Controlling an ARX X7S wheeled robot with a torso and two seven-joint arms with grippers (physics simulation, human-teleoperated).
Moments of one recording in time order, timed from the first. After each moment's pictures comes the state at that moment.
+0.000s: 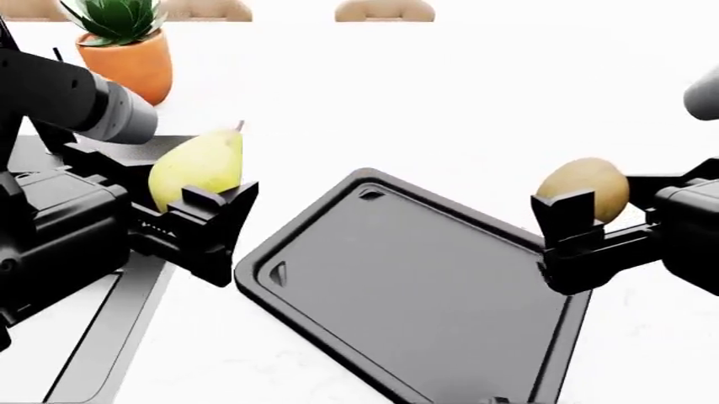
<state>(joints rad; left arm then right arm) -1.40 -1.13 0.72 0.60 -2.16 -0.79 -0.81 1.87 1.24 -1.17 -0.56 2.39 0.84 1.03</state>
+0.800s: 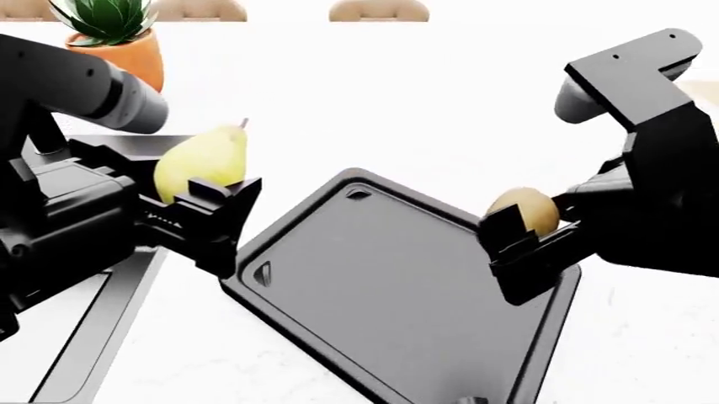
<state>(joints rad) -1.43 -1.09 0.74 0.56 -2.17 -0.82 -0.82 1.95 0.97 -1.30 -0.23 2.54 1.11 1.02</state>
